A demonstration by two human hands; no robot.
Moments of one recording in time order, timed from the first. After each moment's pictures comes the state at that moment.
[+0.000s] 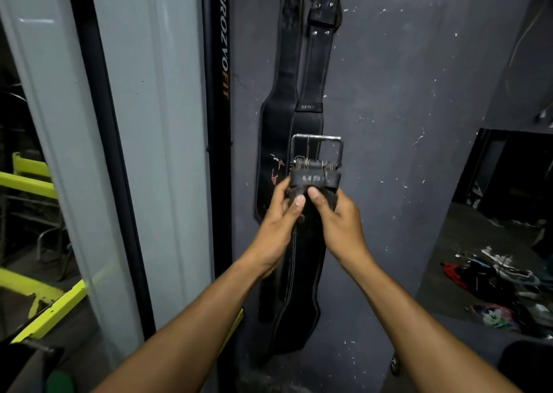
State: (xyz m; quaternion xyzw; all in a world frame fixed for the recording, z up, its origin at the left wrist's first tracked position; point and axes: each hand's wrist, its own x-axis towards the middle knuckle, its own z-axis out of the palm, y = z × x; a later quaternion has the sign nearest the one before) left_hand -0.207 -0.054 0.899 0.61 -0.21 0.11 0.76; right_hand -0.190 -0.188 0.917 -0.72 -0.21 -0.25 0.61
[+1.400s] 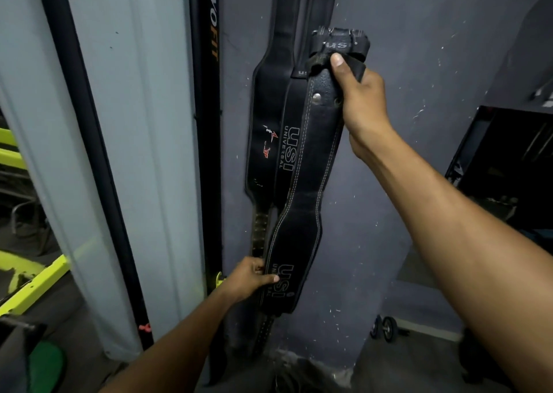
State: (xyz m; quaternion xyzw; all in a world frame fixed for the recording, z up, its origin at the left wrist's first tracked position) left_hand -0.179 -0.002 0.721 0.78 -0.06 -0.09 0.62; right_hand -0.140 -0.185 1.049 -0.65 -0.22 -0.26 0.68
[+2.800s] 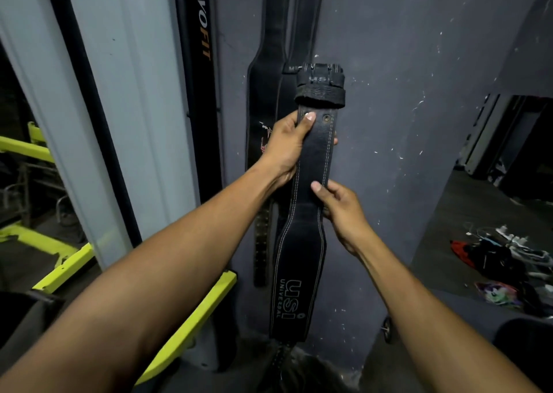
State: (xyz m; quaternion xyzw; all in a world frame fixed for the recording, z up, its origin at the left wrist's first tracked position) left_hand -0.135 -0.131 0.970 0.55 -0.20 0.13 0.80; right_hand -0.150 -0.269 0.873 -0.66 -0.20 -0.02 0.73
